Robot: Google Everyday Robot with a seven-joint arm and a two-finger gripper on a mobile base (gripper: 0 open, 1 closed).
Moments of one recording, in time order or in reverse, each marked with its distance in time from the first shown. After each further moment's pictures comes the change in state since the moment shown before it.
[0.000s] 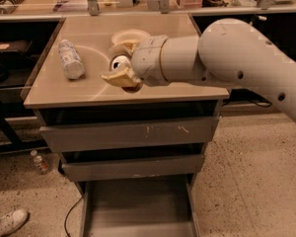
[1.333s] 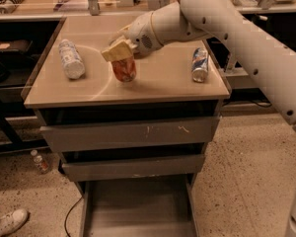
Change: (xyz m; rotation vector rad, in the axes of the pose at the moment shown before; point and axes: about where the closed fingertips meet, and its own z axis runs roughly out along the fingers) arm 0.037 -0.079 0.071 -0.244 0.060 0.287
